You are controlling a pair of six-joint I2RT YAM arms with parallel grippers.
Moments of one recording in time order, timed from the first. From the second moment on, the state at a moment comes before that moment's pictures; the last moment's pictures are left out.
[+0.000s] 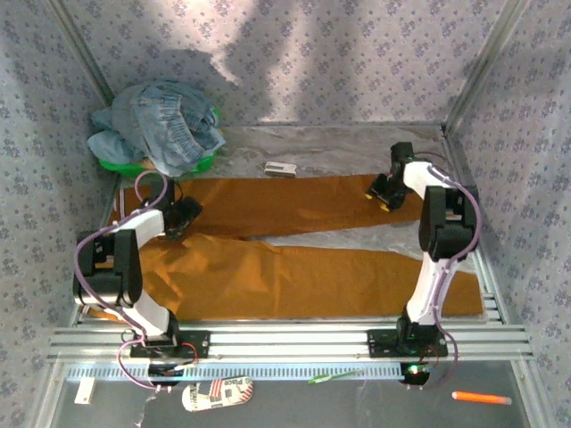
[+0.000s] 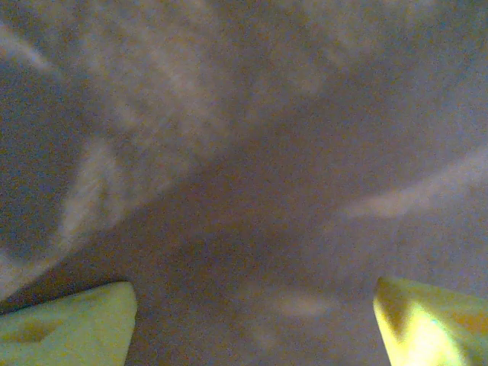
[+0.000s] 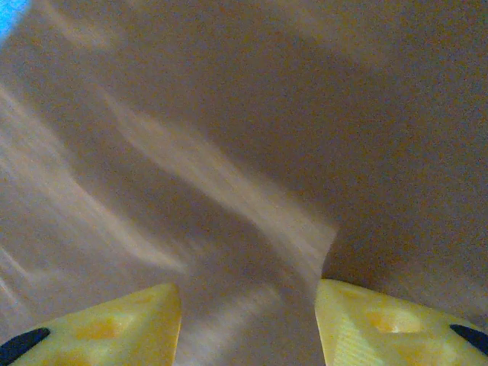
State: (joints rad) left arm 0.01 1.55 0.79 -0.27 0.07 -0.82; right arm -0.02 1.94 1.35 -0.70 -0.17 0.59
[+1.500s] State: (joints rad) left arm -0.11 1.22 0.51 -0.32 0.15 -0.87; right arm -0.24 1.72 1.00 -0.75 -0.20 0.67
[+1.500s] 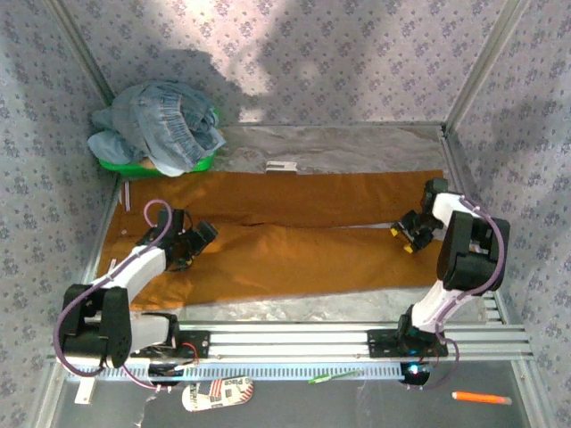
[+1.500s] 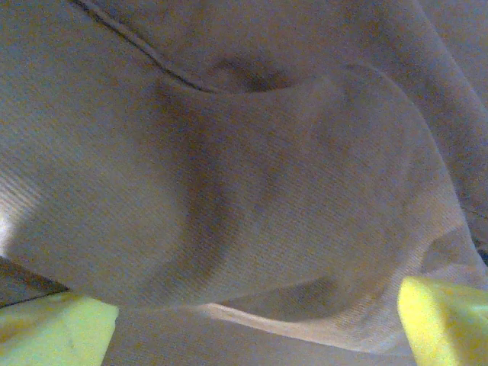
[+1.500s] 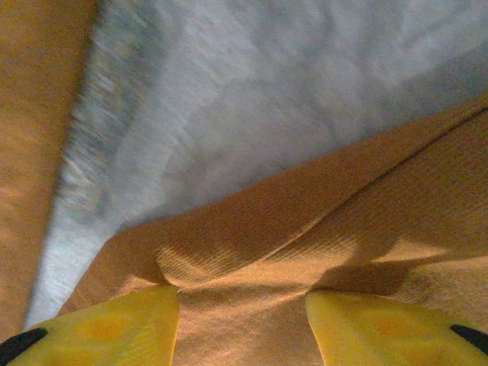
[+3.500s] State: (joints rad) left arm 0.71 0.86 0.36 -0.73 -0.11 -0.91; right arm 0.09 1.39 0.88 -0.71 -0.25 0.59
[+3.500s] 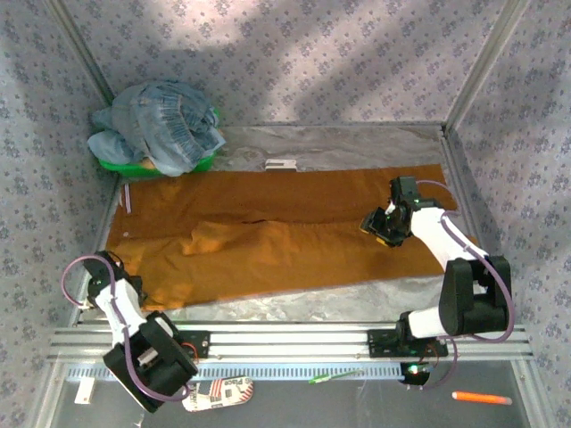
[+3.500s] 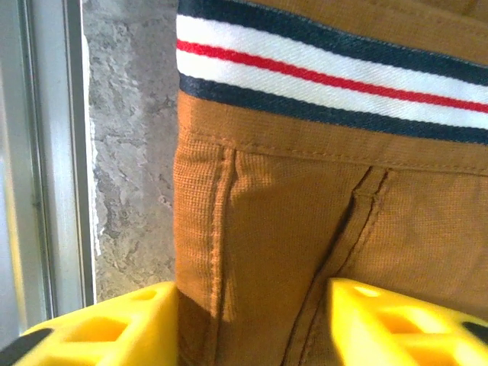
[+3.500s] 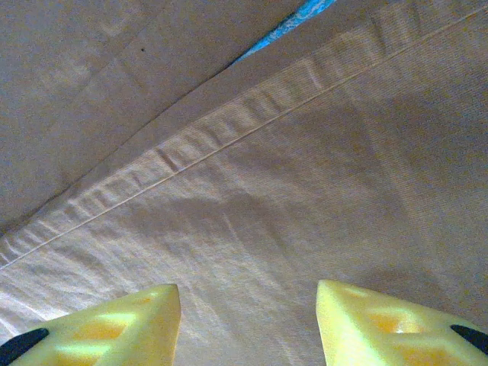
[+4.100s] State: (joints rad) left arm 0.72 0.75 0.40 -0.77 -0.02 -0.86; right arm -0.02 1.29 0.90 -0.82 -0.25 0.58
